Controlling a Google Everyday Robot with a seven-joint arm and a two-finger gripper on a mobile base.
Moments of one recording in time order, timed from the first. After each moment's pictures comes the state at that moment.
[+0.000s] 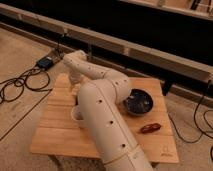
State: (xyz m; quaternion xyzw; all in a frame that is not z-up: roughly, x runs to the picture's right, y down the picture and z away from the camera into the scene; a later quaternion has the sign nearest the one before) arm -0.191 0.004 0.995 -0.31 0.12 0.52 0.79
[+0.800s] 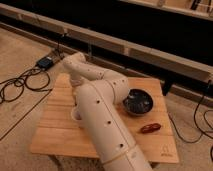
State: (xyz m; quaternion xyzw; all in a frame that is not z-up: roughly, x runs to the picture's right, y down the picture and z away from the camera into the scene) arm -0.180 0.025 0.993 -0.31 0.17 0.52 0.78
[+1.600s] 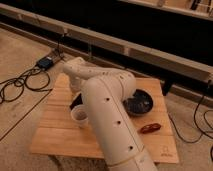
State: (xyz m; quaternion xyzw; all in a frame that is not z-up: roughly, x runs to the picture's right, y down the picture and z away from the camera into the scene) arm -0.177 0.067 0.965 -0.32 0.18 0.53 0.76
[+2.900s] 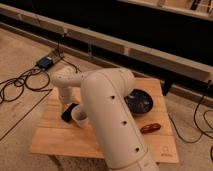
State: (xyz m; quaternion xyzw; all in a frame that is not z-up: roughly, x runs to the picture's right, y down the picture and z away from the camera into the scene) arm -0.230 0.139 0.908 -0.36 0.17 0.46 0.79
